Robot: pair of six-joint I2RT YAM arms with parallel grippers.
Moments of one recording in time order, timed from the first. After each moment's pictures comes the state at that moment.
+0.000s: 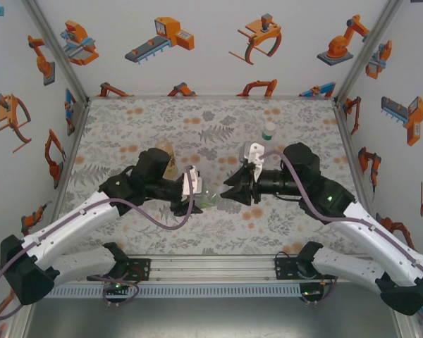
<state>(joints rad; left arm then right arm) -0.84 1.06 0.90 -0.46 0.63 0.58 0.83 0.91 1.03 -0.38 -0.55 -0.05</state>
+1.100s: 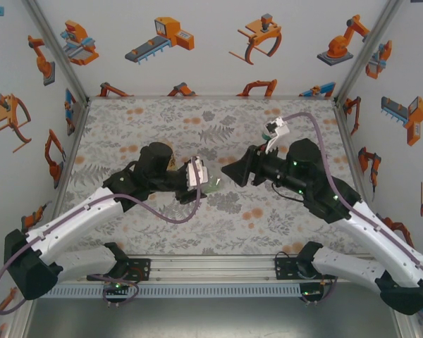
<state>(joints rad) -0.84 1.11 0.96 -0.39 0.51 0.58 0.83 0.90 1.12 -0.42 -0.16 0.47</state>
